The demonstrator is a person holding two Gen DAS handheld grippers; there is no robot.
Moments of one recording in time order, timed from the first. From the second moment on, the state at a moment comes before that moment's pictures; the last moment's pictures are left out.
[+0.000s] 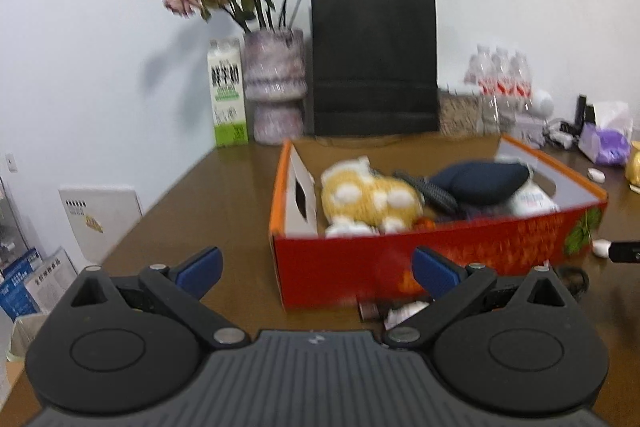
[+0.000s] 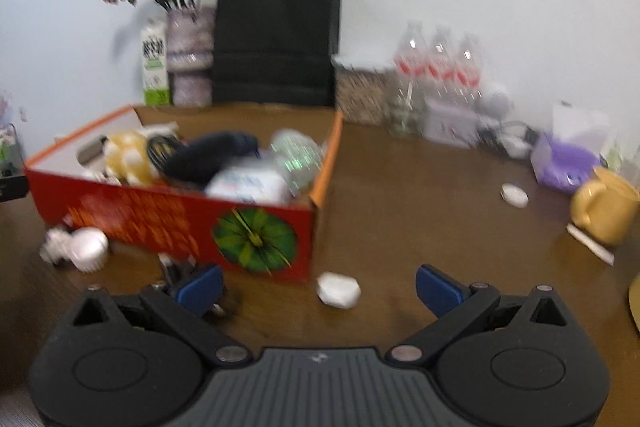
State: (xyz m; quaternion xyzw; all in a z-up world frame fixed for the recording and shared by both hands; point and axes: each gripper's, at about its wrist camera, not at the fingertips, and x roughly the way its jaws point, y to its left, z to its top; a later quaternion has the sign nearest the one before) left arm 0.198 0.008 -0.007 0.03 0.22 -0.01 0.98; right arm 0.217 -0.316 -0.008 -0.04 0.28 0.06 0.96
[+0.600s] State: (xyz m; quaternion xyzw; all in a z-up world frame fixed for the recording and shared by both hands) left arm 0.209 -0.028 -0.036 0.05 0.29 -0.10 0.95; right arm 0.249 -0.332 -0.029 0.00 0.33 0.06 0.94
